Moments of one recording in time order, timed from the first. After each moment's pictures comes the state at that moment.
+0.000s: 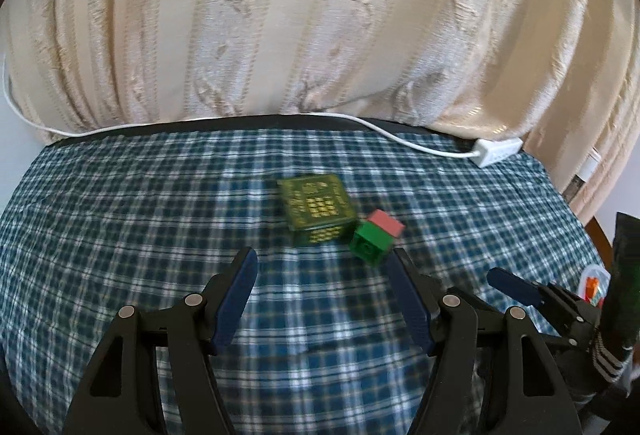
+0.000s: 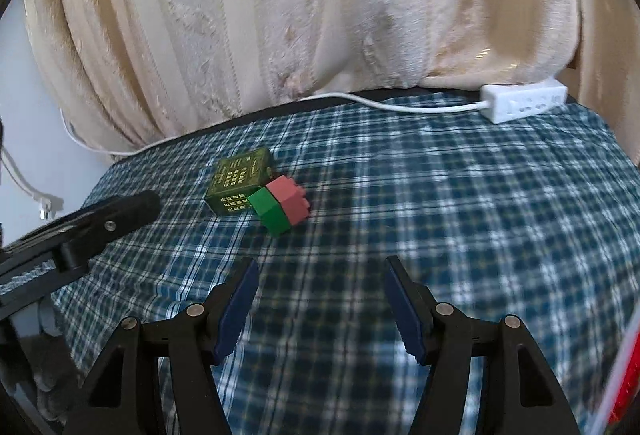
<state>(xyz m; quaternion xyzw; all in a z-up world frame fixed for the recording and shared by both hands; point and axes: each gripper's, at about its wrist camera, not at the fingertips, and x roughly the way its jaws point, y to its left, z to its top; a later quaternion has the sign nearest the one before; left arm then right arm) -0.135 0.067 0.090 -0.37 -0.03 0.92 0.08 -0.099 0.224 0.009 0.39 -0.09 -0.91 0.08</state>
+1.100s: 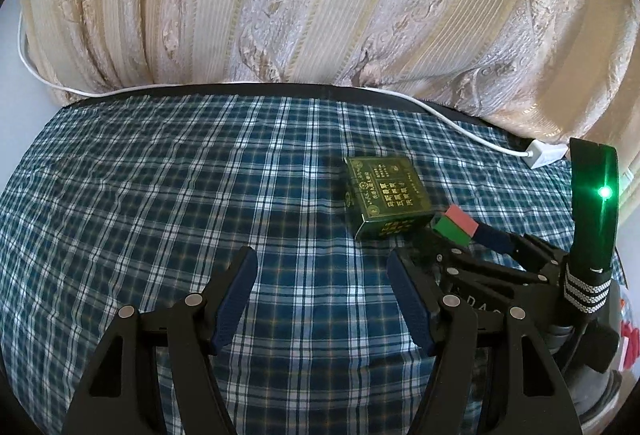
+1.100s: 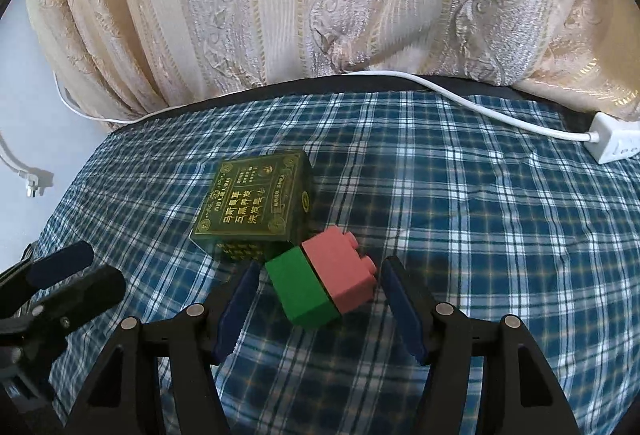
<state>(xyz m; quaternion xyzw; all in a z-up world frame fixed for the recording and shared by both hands) -0.166 0.032 0.056 -0.42 -0.05 0.91 0.03 -0.198 0.176 -0.022 0.43 -0.05 -0.89 0.12</state>
